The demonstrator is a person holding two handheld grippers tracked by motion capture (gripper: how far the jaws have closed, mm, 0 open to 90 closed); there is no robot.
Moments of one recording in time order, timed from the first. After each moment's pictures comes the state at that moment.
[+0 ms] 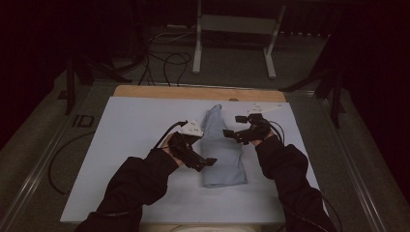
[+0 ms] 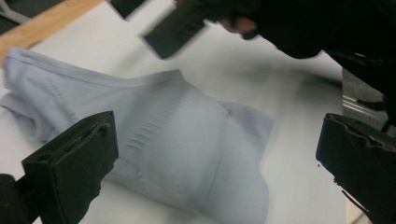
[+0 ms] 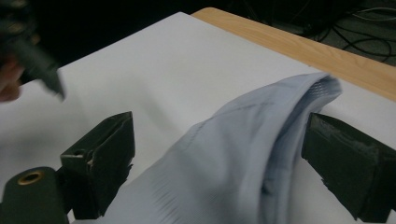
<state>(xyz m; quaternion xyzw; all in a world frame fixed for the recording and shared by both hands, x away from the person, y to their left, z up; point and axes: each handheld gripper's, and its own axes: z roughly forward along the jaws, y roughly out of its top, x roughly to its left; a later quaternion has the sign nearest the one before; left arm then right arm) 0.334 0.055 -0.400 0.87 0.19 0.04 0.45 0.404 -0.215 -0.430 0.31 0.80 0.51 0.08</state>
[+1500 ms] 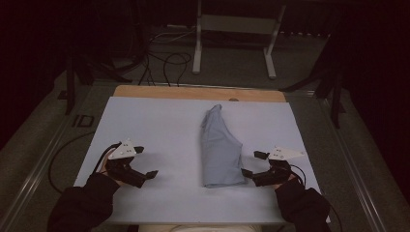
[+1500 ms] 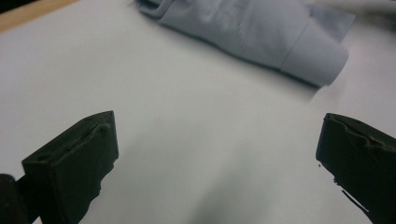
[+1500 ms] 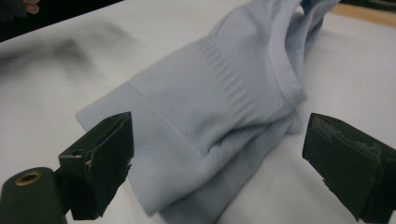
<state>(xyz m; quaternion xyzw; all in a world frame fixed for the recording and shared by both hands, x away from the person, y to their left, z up) 0.291 0.216 -0.464 0.85 0.28 0.12 0.44 0.297 -0.270 -0.486 0.31 0.80 0.50 0.11</state>
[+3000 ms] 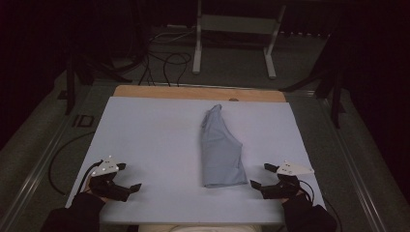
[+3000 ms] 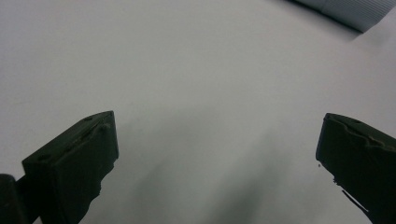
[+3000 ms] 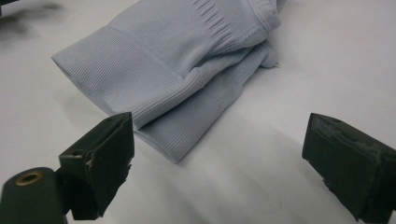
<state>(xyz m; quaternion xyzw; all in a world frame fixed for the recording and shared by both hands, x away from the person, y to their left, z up) 0.262 0.260 -0.509 0.83 0.35 0.11 0.42 0.265 -0.296 -0.514 0.35 0.79 0.48 0.14</state>
